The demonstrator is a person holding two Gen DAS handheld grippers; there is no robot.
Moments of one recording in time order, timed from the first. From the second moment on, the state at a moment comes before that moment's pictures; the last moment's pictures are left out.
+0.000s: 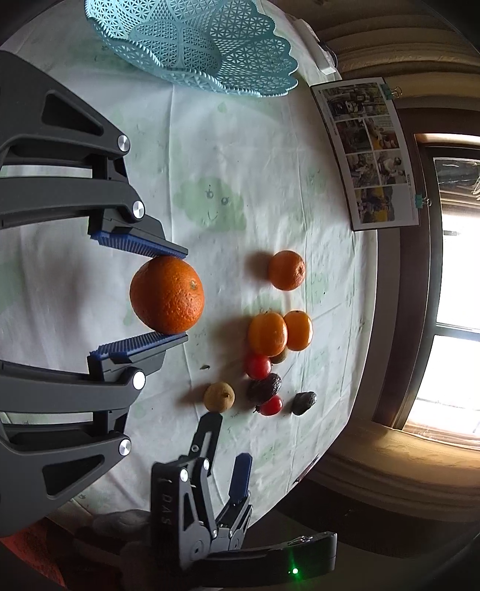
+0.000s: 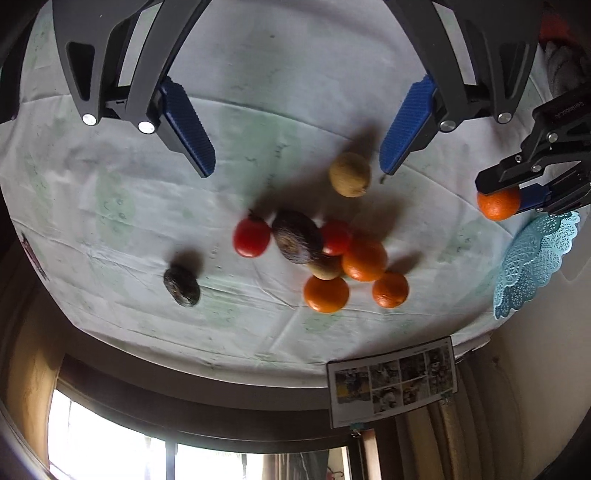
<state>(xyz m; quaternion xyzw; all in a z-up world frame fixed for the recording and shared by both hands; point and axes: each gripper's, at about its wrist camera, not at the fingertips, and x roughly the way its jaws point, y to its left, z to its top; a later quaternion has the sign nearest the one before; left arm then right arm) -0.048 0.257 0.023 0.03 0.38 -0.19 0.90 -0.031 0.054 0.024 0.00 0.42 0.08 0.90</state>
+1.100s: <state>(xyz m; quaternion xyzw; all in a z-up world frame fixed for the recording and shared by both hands) -0.031 0.343 0.067 -0.01 0.30 -0.05 0.95 -0.012 0.109 0.037 0.02 0.41 0.12 0.90</state>
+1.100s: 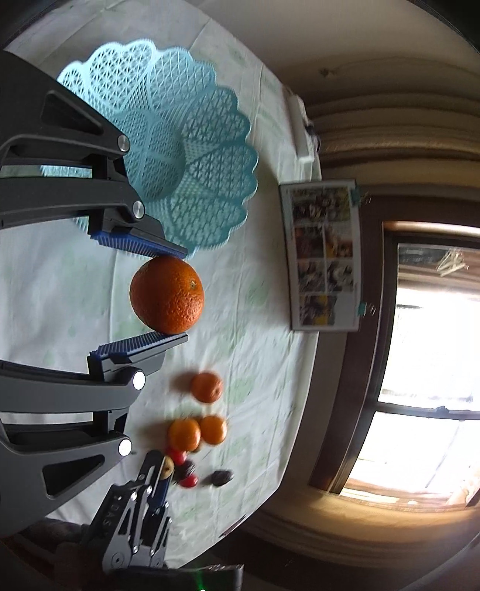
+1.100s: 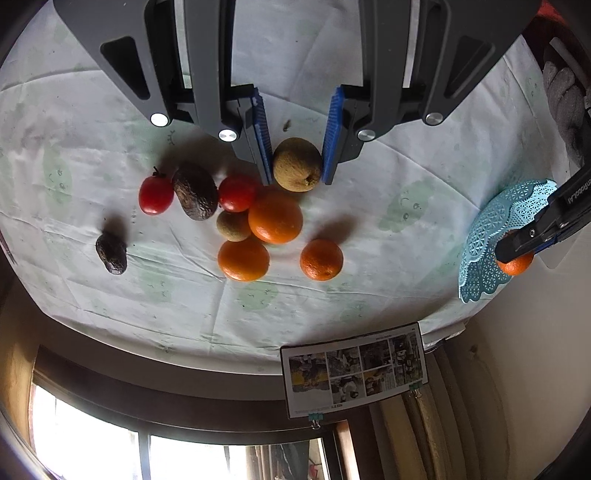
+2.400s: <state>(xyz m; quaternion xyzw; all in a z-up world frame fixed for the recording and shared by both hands) -0.061 0.465 0.057 -0.04 0.24 0.19 0.95 0.008 0.285 0.084 -0.01 0.36 0.31 0.88</state>
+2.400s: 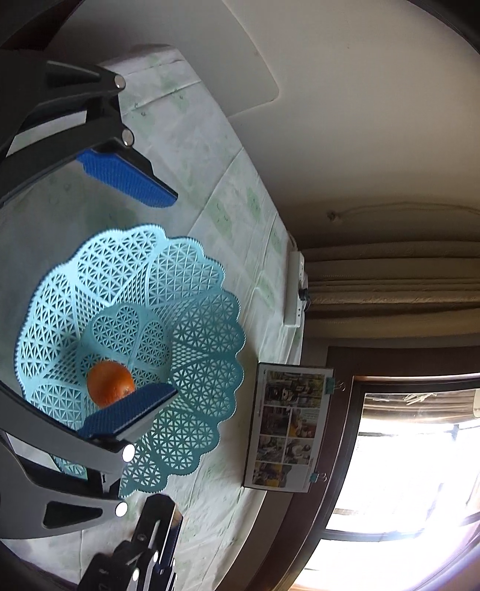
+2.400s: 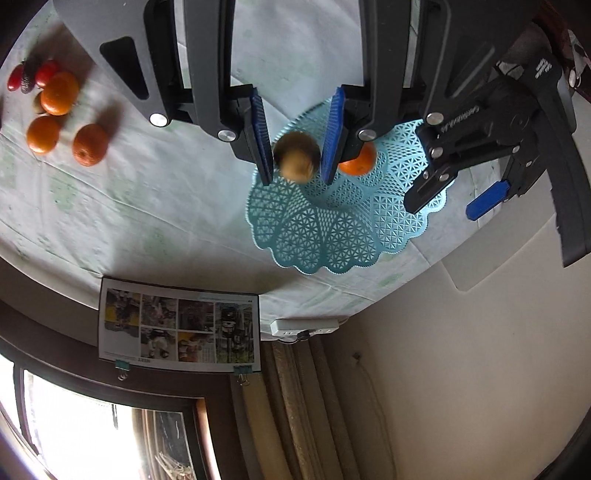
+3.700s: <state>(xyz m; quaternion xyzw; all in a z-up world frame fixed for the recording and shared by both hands) -0.018 0.347 0.066 0.02 0.26 0.07 0.96 0.054 0.080 0.050 0.10 0.38 0.07 0.92</state>
